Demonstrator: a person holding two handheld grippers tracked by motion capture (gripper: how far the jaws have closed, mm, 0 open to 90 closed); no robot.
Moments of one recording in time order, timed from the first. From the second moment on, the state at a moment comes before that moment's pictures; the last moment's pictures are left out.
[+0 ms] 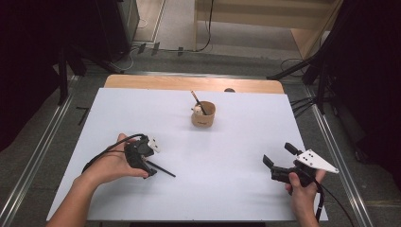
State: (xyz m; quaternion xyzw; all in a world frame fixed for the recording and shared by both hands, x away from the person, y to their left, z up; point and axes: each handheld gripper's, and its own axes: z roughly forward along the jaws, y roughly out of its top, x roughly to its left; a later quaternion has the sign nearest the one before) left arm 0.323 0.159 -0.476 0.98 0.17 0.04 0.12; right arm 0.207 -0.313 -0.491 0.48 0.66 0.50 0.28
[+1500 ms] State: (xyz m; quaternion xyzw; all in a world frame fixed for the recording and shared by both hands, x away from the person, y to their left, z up) left arm 0.321 0.131 -0.444 0.98 0.14 0.01 0.17; right arm 0.235 -0.205 -0.467 0.35 0.75 0.49 0.28
